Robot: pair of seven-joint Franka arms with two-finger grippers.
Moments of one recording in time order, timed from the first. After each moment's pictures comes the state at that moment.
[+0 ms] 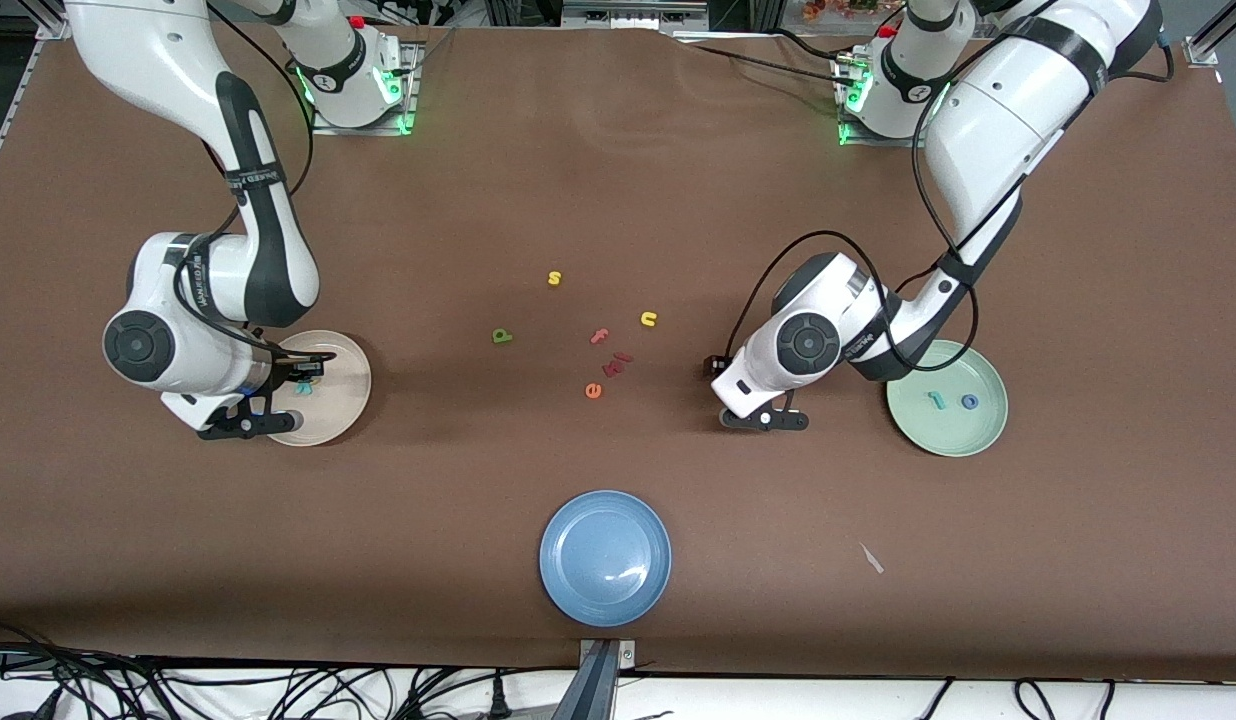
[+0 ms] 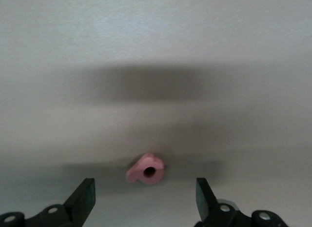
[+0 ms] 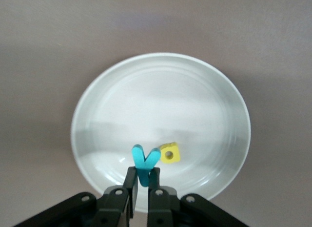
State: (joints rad) left arm 0.01 0.81 -0.58 -1.64 0.33 2.17 -0.62; right arm 0.42 0.52 -0.38 -1.84 0.16 2.14 -0.16
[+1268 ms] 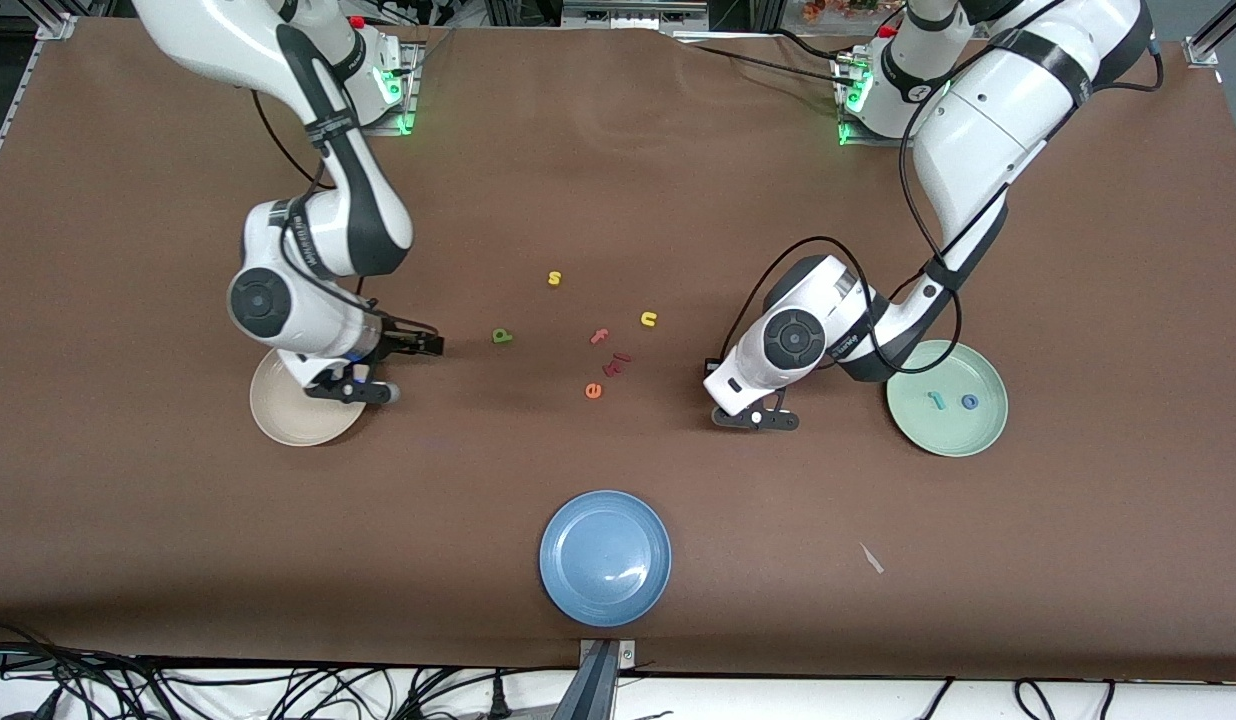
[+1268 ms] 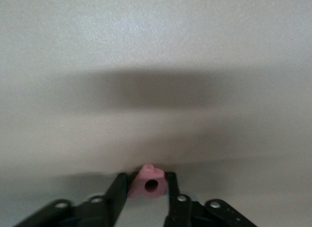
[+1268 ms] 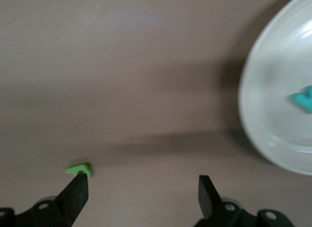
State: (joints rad) left arm -0.01 0.83 -0.56 -1.64 0.38 2.20 -0.64; right arm 0.46 0.43 -0.14 -1.91 0.26 2.19 0.26
